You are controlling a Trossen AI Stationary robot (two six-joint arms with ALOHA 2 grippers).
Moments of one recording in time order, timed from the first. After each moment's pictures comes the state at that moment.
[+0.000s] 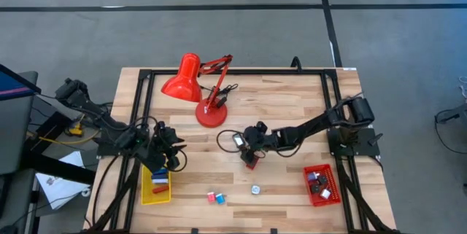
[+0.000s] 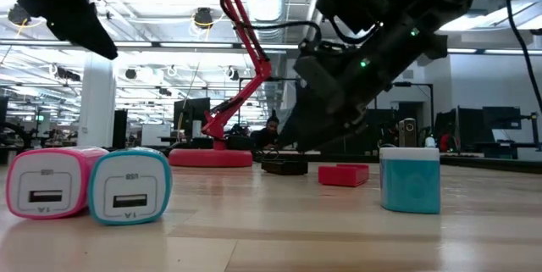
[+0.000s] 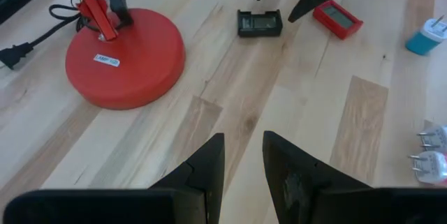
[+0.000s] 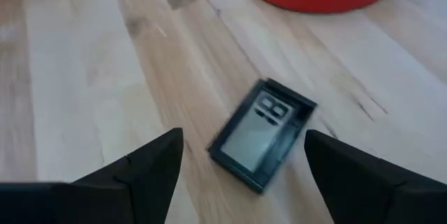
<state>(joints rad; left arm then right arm) -0.63 1.01 0.69 -0.74 -0.73 -0.89 0.17 1.84 0.87 0.18 0.37 0.52</state>
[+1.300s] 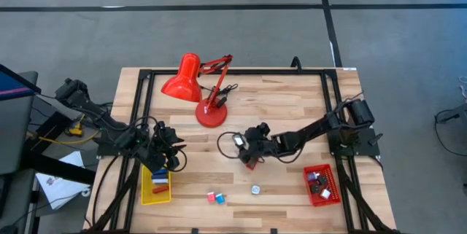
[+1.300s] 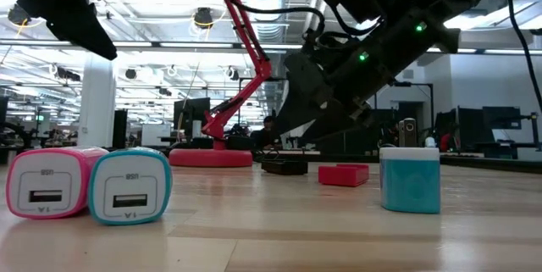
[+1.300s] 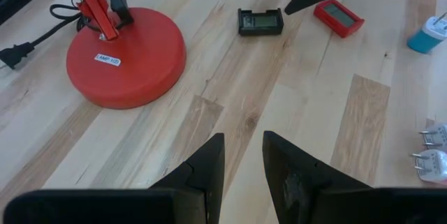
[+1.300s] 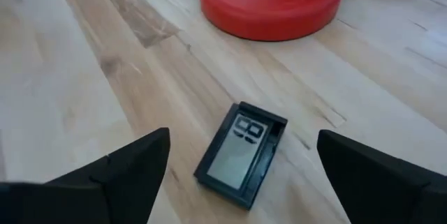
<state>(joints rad) -0.63 1.01 0.69 -0.74 -0.72 -0.89 0.23 1.85 0.89 0.17 0.60 0.63</state>
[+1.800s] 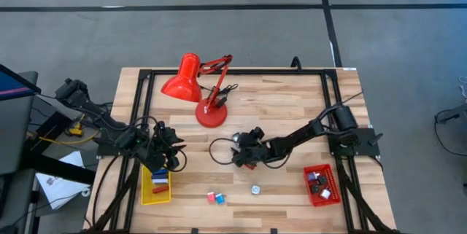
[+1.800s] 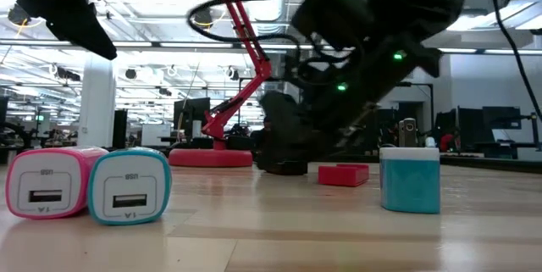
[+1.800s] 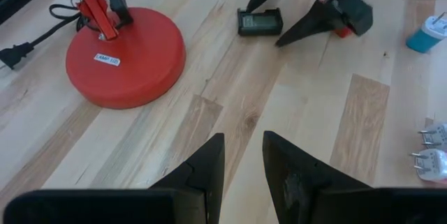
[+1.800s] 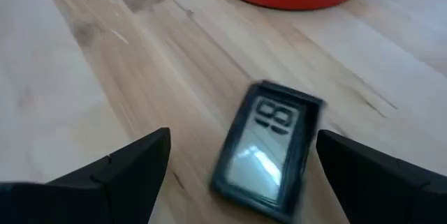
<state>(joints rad) -0.63 1.01 0.69 -0.74 -0.72 -0.89 0.25 2.03 1.02 0.13 0.63 0.66</state>
